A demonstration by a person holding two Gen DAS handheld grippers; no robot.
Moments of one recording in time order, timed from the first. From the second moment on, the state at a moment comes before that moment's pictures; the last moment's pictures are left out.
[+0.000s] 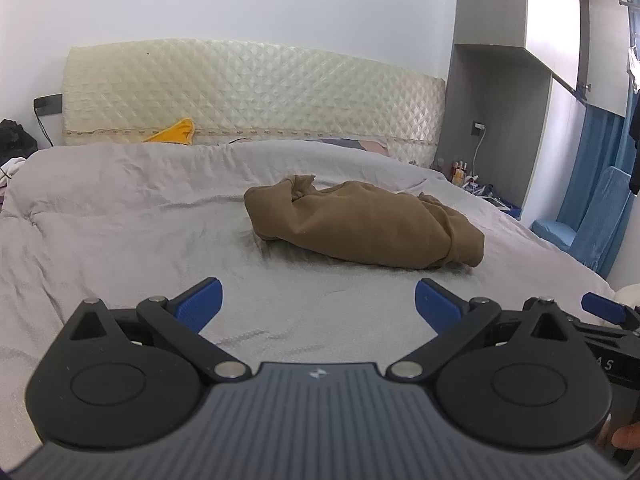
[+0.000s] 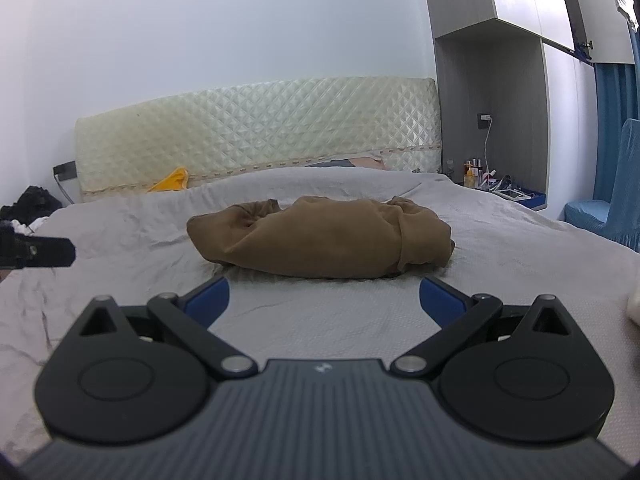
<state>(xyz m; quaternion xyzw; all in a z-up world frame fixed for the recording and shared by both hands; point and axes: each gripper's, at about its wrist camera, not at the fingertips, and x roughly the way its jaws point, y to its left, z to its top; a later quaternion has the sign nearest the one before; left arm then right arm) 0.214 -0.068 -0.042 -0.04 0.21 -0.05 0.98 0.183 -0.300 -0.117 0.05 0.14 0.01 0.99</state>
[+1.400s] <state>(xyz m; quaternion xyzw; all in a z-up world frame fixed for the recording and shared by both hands) 0.215 -0.070 -0.048 -0.04 0.21 -0.06 0.97 0.182 -0.297 -0.117 0.05 0.15 0.00 0.99</state>
